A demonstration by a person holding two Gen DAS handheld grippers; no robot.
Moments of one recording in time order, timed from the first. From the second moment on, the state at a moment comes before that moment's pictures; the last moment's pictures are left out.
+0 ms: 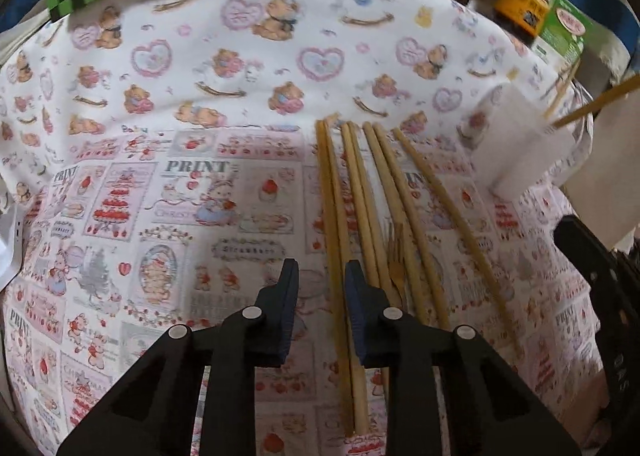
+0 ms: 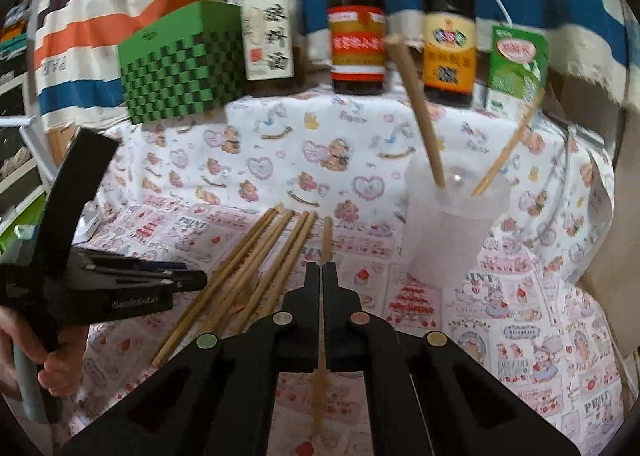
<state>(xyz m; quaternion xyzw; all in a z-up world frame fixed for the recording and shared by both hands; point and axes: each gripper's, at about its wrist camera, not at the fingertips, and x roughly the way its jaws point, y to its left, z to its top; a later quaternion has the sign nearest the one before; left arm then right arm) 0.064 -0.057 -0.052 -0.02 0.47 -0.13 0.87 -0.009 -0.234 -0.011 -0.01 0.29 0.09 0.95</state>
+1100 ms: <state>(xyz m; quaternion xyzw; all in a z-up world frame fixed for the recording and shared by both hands) 0.063 -0.069 -0.058 -0.03 0.50 -0.16 0.85 0.022 -0.249 -0.052 0.03 0.40 0.07 0.91</state>
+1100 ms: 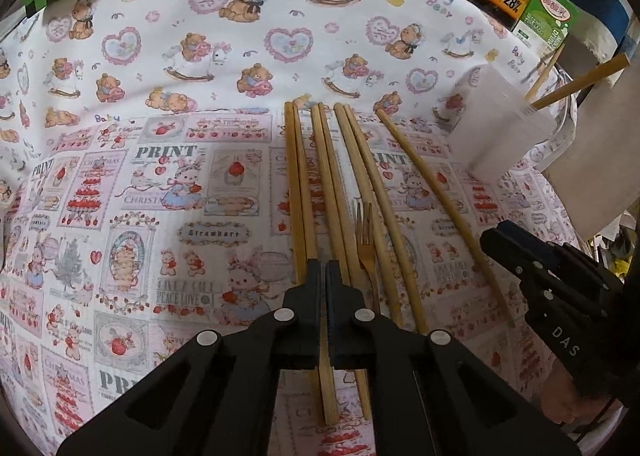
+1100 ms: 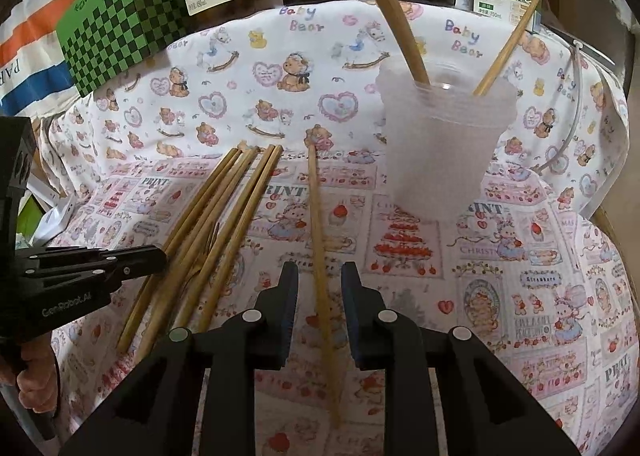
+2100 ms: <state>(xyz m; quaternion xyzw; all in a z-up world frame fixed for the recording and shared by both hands) 0.059 -0.071 -0.062 0.01 0.50 -0.16 0.85 0.020 -0.250 -0.048 0.02 0.39 0.06 0.92</state>
